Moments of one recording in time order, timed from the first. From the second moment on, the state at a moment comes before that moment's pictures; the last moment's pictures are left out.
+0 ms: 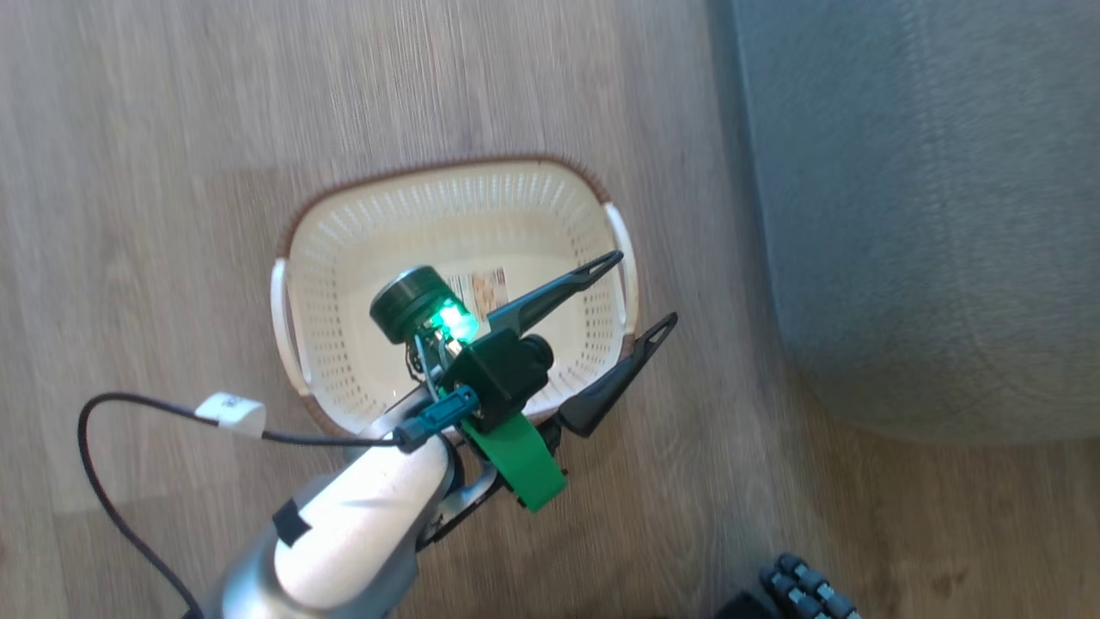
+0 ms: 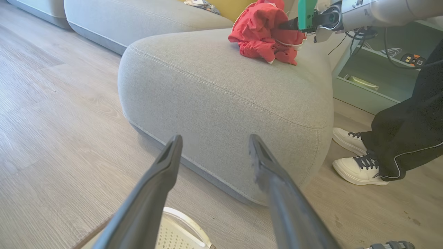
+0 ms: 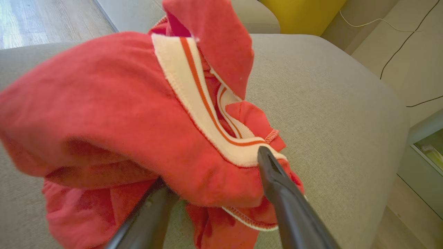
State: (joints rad) left arm -0.53 0.19 -0.78 0.14 -0.27 -0.13 -0.25; right arm -1.12 -0.48 -0.86 1.20 -0.47 0.13 -0.14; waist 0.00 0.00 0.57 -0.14
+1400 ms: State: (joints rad) left arm -0.12 0.05 -0.19 0.13 -0.17 0.00 -0.25; right arm -0.23 -0.31 0.07 0.19 0.49 0.13 -0.25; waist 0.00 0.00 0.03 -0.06
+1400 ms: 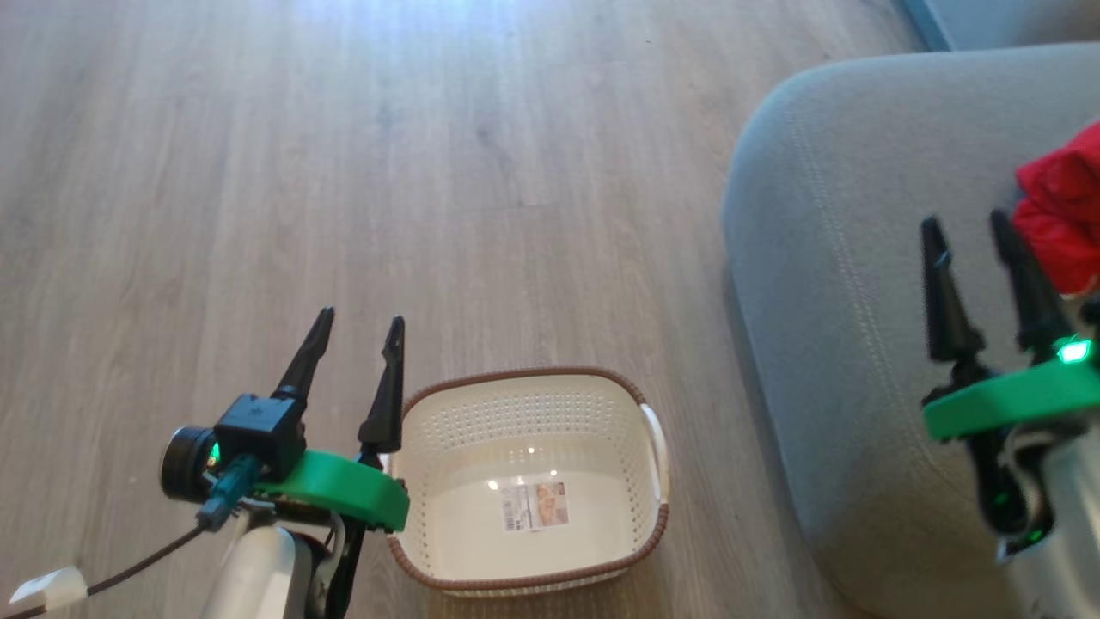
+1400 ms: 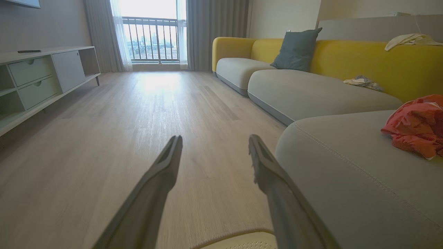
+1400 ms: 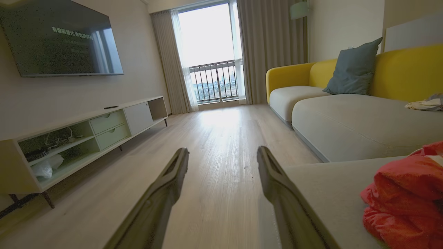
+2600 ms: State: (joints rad) left arm -0.01 0.05 -0.19 0.18 -0.17 0.08 -0.25; right arm -0.01 -0.13 0.08 0.21 0.38 0.13 -0.25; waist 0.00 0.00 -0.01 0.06
